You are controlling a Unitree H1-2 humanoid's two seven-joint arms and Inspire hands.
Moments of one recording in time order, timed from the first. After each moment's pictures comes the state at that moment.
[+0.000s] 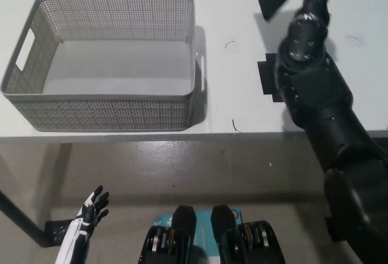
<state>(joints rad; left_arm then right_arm) 0.10 0.14 0.03 0.08 0.00 -0.23 -0.08 -1.20 -0.01 0.02 0.94 -0.11 -0.29 -0.67</state>
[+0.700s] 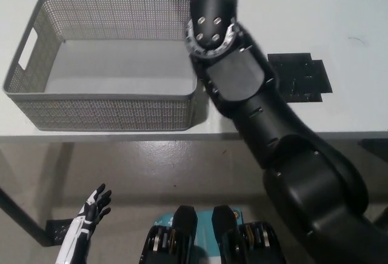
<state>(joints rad) 0.09 0.15 0.02 0.08 0.00 -0.23 -0.09 -1.33 0.19 0.11 1.03 -0.23 -0.25 -0.70</state>
